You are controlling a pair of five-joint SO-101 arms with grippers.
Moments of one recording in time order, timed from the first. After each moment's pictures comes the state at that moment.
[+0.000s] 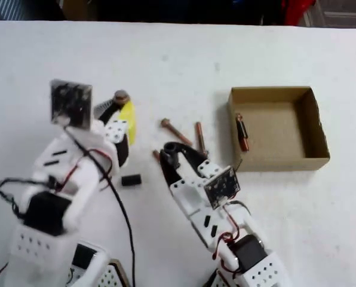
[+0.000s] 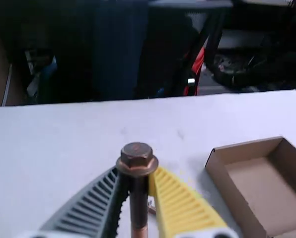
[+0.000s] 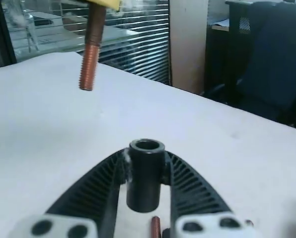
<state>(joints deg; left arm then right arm) 12.5 -64.0 41.9 49.3 9.2 -37.7 -102.5 93.5 22.2 4.0</state>
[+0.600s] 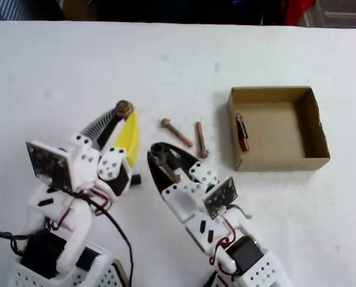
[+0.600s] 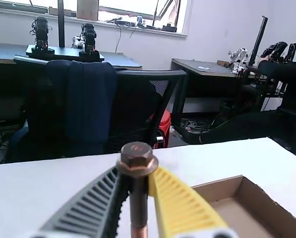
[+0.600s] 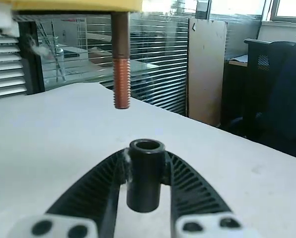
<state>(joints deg) 18.2 -85.0 57.1 39.1 9.2 -41.8 -102.5 96.4 14.0 4.0</state>
